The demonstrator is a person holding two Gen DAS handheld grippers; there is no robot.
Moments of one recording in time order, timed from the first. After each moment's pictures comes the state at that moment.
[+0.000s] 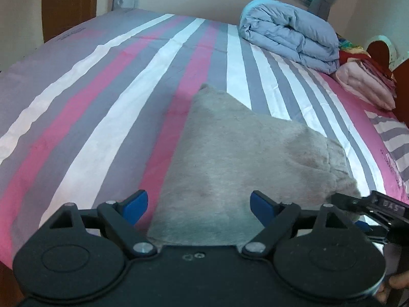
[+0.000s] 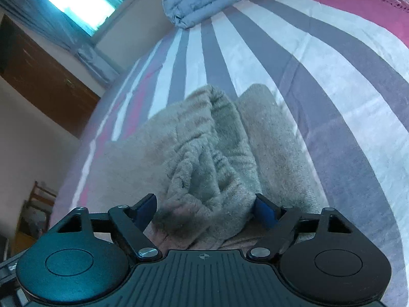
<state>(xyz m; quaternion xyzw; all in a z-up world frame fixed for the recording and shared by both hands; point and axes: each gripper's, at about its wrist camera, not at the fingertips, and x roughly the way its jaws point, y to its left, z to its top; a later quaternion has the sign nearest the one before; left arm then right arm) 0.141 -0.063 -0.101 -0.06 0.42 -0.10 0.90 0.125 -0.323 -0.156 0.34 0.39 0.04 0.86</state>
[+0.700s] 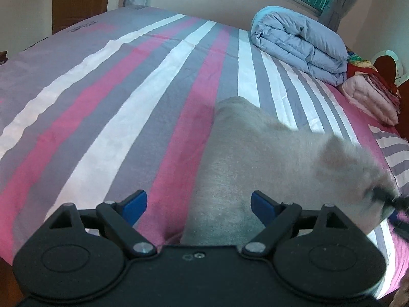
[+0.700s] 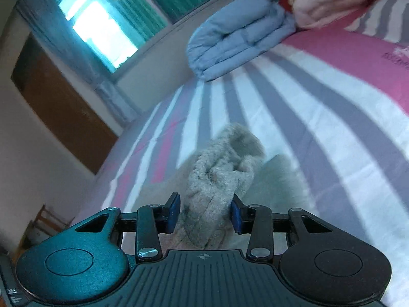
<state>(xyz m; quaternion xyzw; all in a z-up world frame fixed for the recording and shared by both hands) 0.148 -0.052 -0.105 -0.09 0.42 -0.08 0.90 0.079 -0.332 -0.092 0.33 0.27 0.03 0.90</state>
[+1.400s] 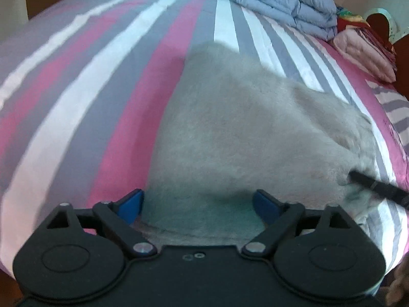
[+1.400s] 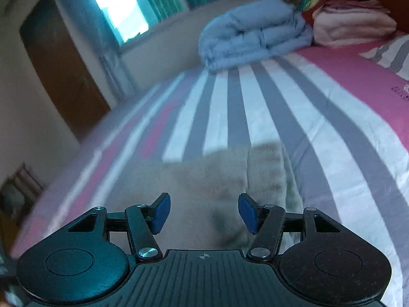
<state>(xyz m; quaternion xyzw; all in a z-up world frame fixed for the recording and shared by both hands) 0.157 -0.091 -0.153 -0.04 0.49 -0.12 0.86 0.094 -0.291 -0.117 0.20 0.33 0.03 0.92</state>
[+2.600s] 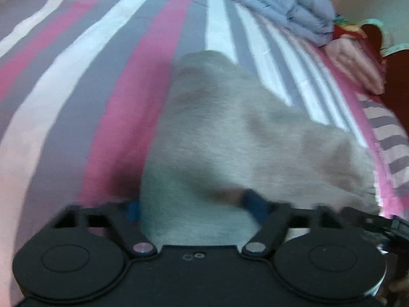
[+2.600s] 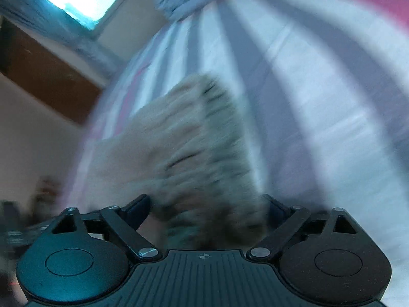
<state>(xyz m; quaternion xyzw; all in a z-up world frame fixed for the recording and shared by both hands) 0.233 -0.079 -0.167 -0.10 0.50 -0.18 0.84 0.140 -0.378 -0.191 0.37 0.41 0.10 0.83</state>
